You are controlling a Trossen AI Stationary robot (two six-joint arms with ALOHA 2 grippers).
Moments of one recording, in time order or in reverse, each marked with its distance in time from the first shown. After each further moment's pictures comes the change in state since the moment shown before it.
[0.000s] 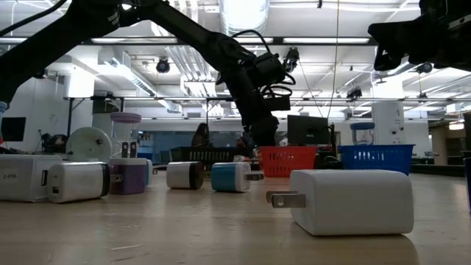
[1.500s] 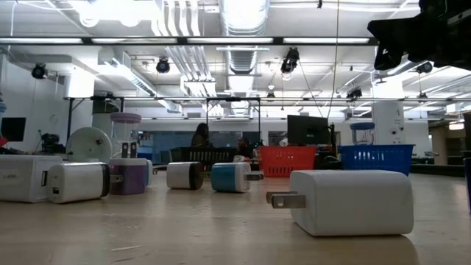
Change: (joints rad) left arm -0.121 -1.205 -0.529 0.019 0.115 -0.148; right arm 0.000 -0.001 0.000 0.028 0.016 0.030
